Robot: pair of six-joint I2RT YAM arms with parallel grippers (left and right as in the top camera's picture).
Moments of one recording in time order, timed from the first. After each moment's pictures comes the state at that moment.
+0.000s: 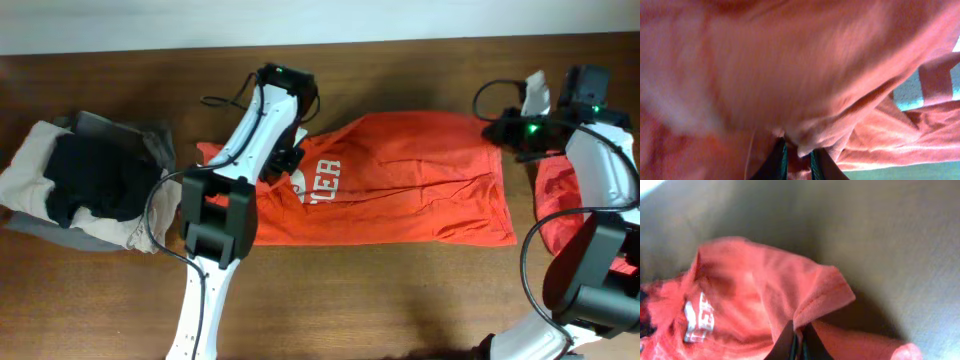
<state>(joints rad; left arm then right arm) -0.40 2.48 2.28 -1.66 -0.17 0.05 -0.34 1.85 1.46 -0.79 -0.54 -0.01</state>
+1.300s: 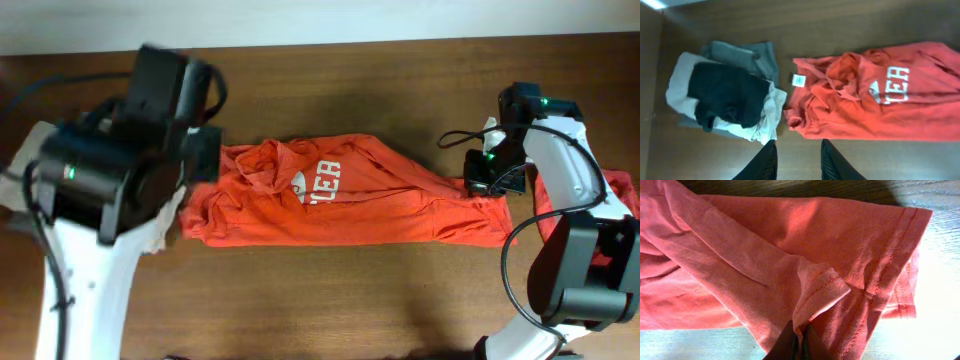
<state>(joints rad) -0.38 1.55 2.14 -1.62 -0.35 -0.20 -0.14 1.85 1.46 -1.23 -0.13 0.09</state>
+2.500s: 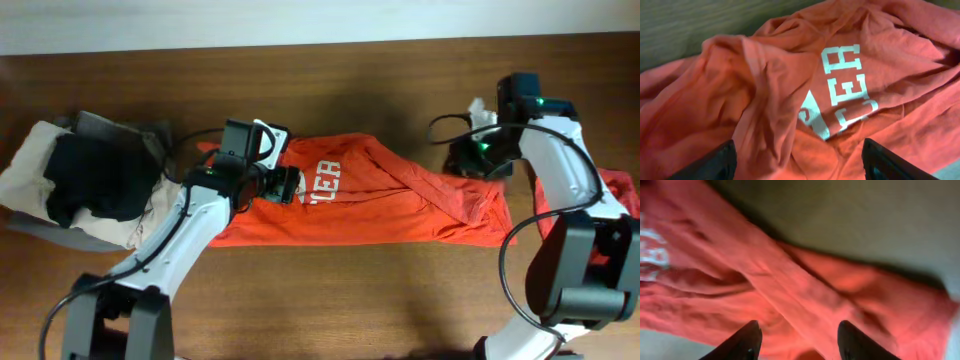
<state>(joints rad) -0.31 1.65 1.07 -0.42 0.18 0.01 -0.12 1.85 1.46 -1.03 -0.30 -0.09</state>
